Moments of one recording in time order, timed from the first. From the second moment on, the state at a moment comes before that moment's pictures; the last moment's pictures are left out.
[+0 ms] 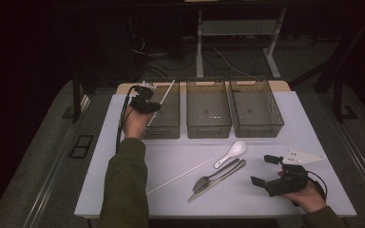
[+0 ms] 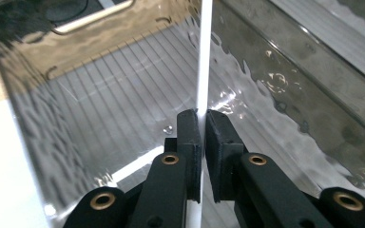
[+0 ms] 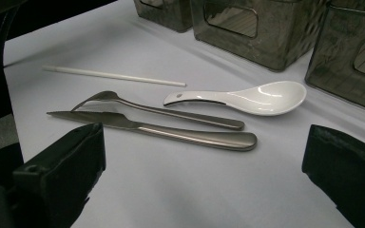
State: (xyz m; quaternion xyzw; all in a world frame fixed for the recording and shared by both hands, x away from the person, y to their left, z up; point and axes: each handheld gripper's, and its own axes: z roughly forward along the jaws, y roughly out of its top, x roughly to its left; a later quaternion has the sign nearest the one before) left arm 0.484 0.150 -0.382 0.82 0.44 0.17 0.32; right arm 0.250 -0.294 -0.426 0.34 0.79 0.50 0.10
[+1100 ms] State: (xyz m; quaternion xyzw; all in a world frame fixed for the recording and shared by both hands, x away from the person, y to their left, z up) left arm 0.442 0.137 -0.336 0.83 0.35 0.14 0.41; right arm 0.251 -0.292 -0.428 0.34 0.79 0.50 0.10
